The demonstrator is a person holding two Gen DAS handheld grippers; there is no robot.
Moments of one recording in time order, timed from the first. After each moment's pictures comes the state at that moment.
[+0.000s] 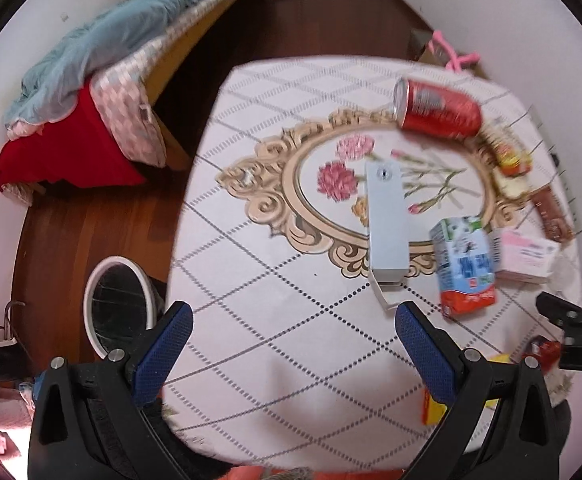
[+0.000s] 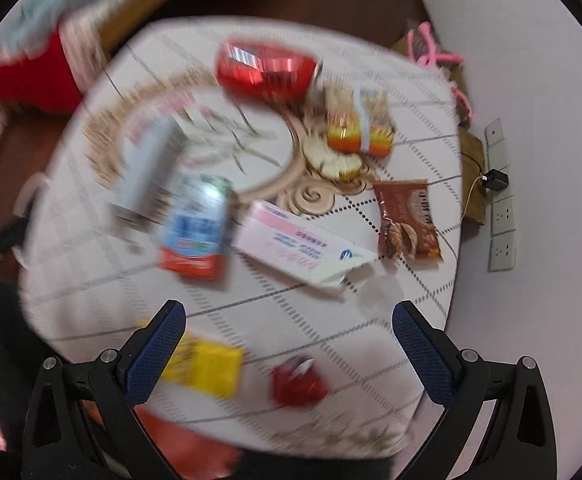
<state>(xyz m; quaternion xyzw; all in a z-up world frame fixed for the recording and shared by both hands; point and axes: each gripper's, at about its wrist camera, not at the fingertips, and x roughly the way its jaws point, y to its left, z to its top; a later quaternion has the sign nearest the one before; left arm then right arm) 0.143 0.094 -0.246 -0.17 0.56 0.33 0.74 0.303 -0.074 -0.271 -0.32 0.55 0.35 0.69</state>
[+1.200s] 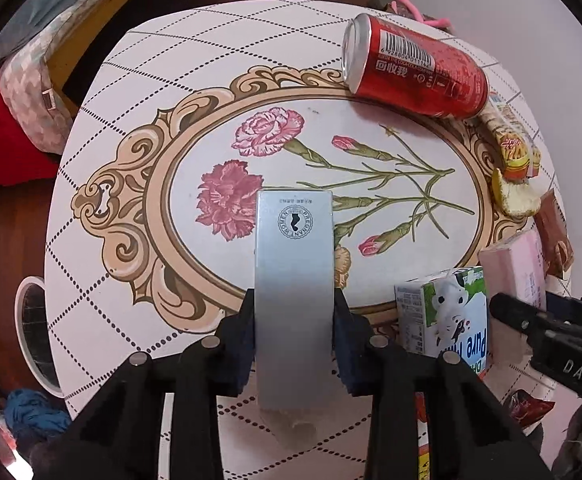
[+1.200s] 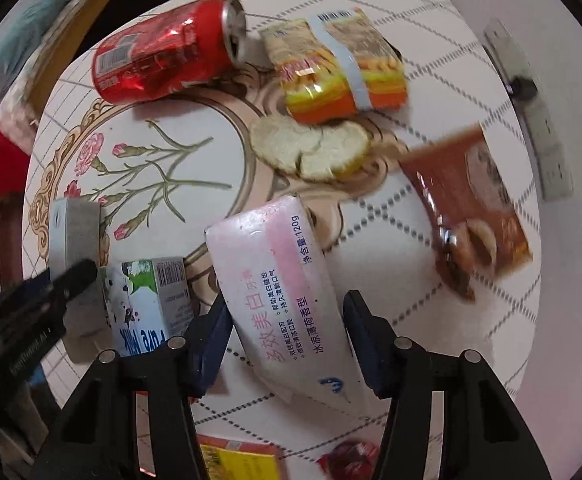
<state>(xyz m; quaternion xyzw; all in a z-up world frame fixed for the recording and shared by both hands) 0.230 0.115 -0.318 -0.23 0.60 0.23 0.73 0.373 -0.041 -0.350 -0.16 0.66 0.28 0.67</state>
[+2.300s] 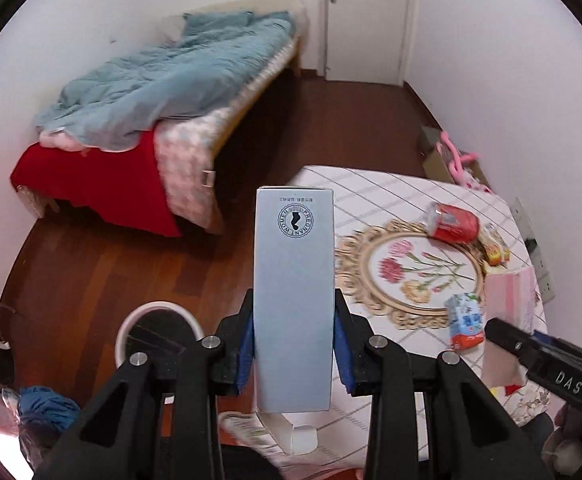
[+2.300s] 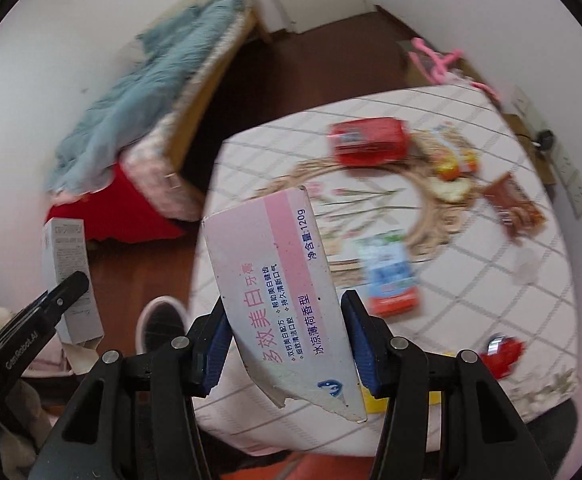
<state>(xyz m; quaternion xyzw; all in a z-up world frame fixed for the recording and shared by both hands) 0.001 0.145 -0.114 -0.18 0.41 0.37 0.82 0.190 -0.050 -0.177 -0.02 0.53 0.42 0.74</state>
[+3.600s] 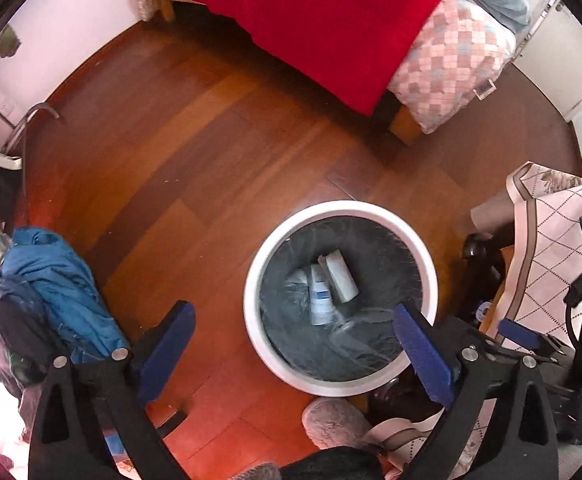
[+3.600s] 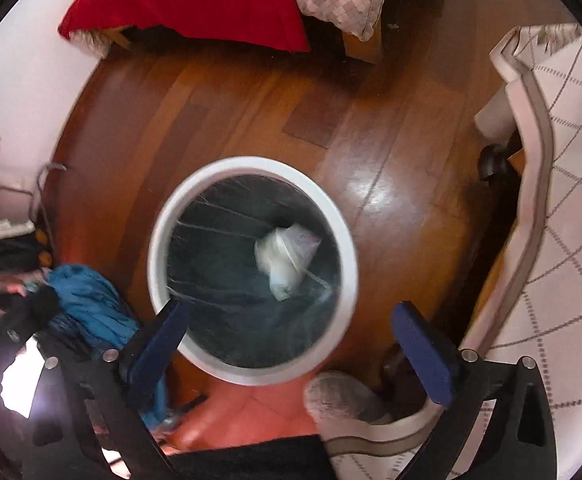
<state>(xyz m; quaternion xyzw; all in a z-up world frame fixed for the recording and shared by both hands) -0.256 0.401 -0.339 -0.41 0.45 0.50 0.62 -0.086 0.382 -0.413 -0.30 0.59 0.50 0.55</state>
